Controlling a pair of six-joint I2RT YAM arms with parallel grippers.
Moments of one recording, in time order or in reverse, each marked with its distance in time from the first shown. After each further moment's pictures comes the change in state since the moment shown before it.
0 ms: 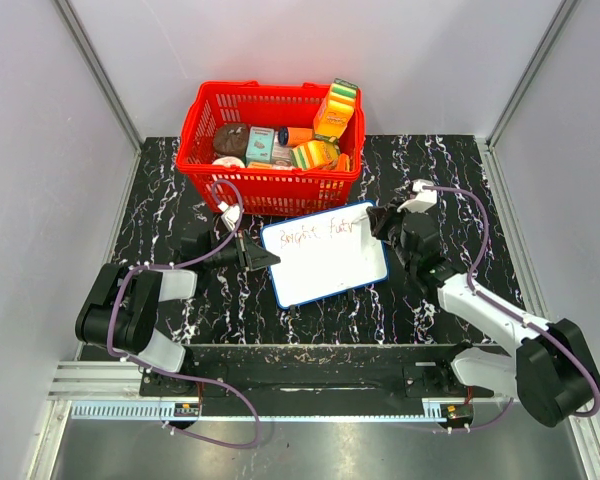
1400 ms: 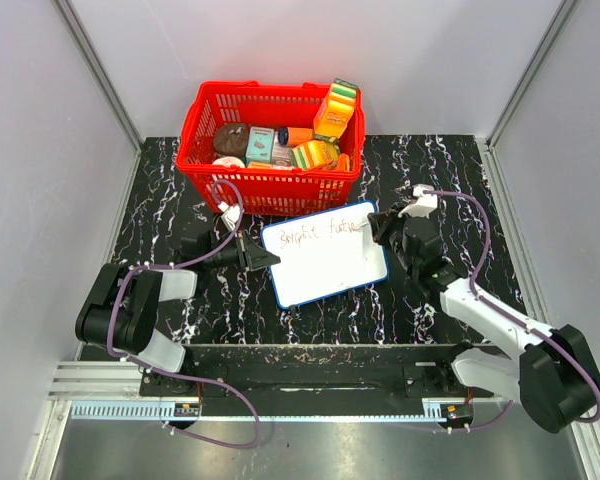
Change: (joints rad) left arm -0.001 0.000 0.000 -0.001 0.000 0.000; right arm 0.000 -0.027 -0.024 -0.034 -0.010 -0.001
